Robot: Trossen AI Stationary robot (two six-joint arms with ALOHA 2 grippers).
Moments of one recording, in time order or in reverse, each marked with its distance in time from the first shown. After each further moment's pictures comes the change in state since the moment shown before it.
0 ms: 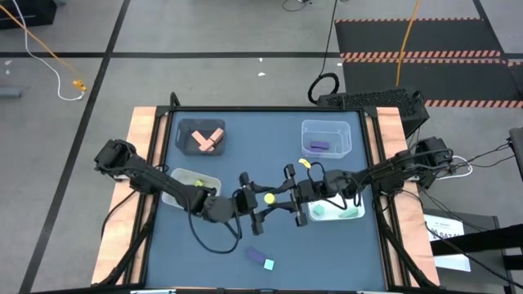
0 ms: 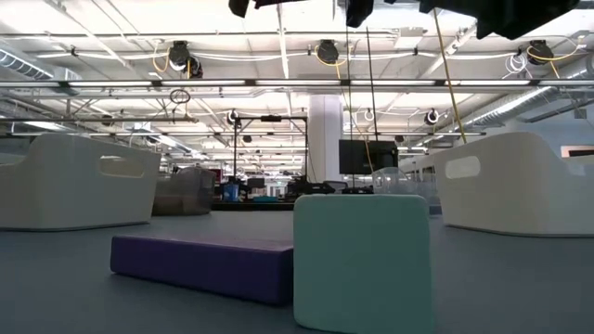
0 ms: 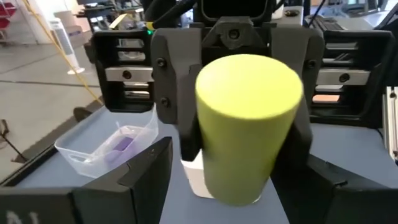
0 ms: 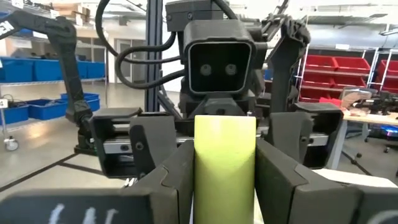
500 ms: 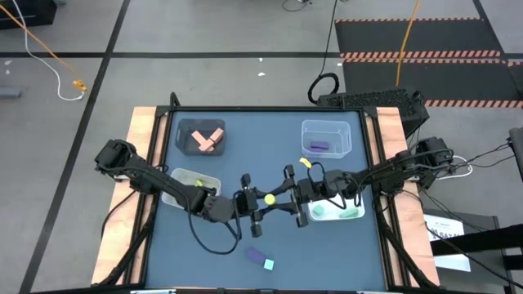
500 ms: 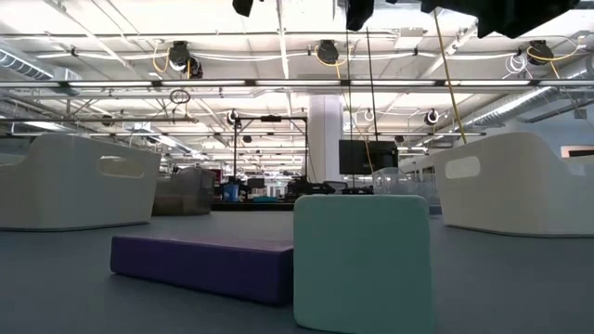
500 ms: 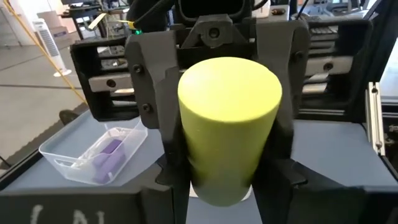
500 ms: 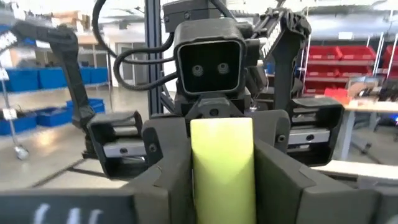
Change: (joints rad) left arm 0.004 0.000 0.000 0.013 0.048 0.020; right arm 0.002 -0.002 0.002 -0.021 0.001 0.070
